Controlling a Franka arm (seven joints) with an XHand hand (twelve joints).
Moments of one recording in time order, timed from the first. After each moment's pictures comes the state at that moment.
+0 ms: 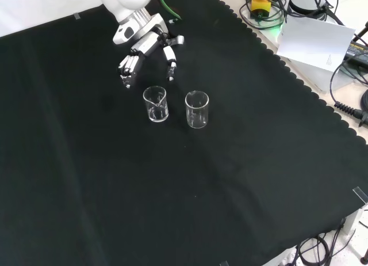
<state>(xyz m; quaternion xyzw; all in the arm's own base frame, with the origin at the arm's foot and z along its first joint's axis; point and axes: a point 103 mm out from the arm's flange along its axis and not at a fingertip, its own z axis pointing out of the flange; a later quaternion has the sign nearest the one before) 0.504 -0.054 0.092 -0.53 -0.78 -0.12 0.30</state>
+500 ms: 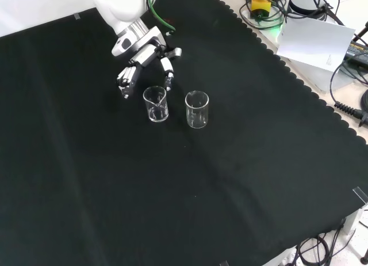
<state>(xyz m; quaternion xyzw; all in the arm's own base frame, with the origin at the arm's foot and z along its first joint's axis) 0.520 -0.045 0.059 -0.52 -0.77 -0.16 0.32</state>
